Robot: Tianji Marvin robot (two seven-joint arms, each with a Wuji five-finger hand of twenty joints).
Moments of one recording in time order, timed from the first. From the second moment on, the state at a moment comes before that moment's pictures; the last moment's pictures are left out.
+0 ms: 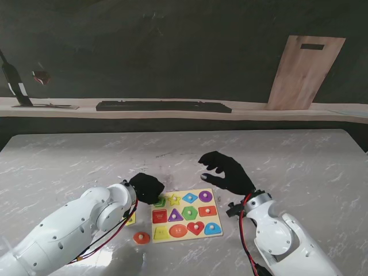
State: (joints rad) left arm 1.12 -1.04 -0.71 -1.34 0.96 -0.06 -0.19; right arm -1.53 -1.16 1.21 -1.52 -0.36 -0.37 -0.16; left_hand 0.83 -0.44 0.69 -0.14 0.72 0.16 1.09 0.44 0.91 0.25 0.79 0.81 0.77 0.25 1.05 0.86 0.47 0.54 1.42 0.75; right_hand 0.18 -0.49 0.79 -0.12 0.36 -0.20 0.85 0.55 0.55 0.02 0.81 0.40 0.67 0.08 0.57 0.54 0.31 0.30 1.00 0.48
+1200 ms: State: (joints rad) left arm 1.07 -1.05 -0.61 -1.27 0.92 -0.03 -0.14; right arm -1.53 -1.16 1.21 -1.52 -0.36 -0.37 -0.16; left_hand 0.82 -0.43 0.68 -0.14 0.72 0.16 1.12 0.46 0.91 0.25 0.79 0.81 0.77 0.25 1.05 0.86 0.46 0.54 1.42 0.75; right_hand 0.18 -0.49 0.79 -0.12 0.36 -0.20 0.85 0.55 0.55 0.02 0.81 0.40 0.67 0.08 0.57 0.54 0.31 0.30 1.00 0.48
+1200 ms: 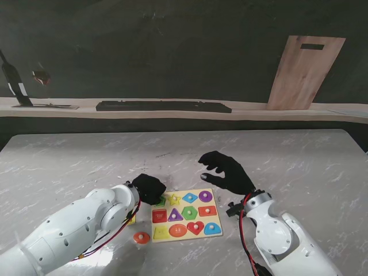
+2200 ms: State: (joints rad) left arm 1.09 -1.05 -0.63 -1.27 0.92 -0.06 -0.10; right arm -1.53 -1.16 1.21 -1.53 -0.36 -0.37 -0.16; left_hand 0.84 -0.42 0.68 -0.14 0.72 0.18 1.12 0.46 0.91 0.25 0.79 0.81 0.77 0.25 1.05 0.86 0.45 0.54 1.42 0.75; right_hand 0.18 -0.49 0.79 -0.12 0.36 -0.20 0.85 0.55 0.55 0.02 0.81 0.40 0.67 0.08 0.57 0.54 0.31 0.30 1.00 0.48
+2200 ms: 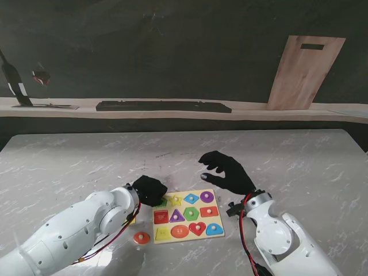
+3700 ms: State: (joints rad) left arm 1.11 -1.04 -0.63 -1.31 1.04 -0.03 -0.11; right arm -1.53 -1.16 1.21 -1.53 -0.36 -0.37 -0.16; left_hand 0.85 -0.50 0.71 -0.14 0.64 0.13 1.09 0.43 0.85 0.23 0.76 0.85 0.76 0.24 1.04 0.86 0.44 0.54 1.42 0.75; right_hand 0.18 -0.49 0.79 -0.12 0.36 -0.20 0.85 0.55 0.55 0.02 0.81 0.40 0.67 0.08 0.57 0.54 0.31 0.30 1.00 0.48
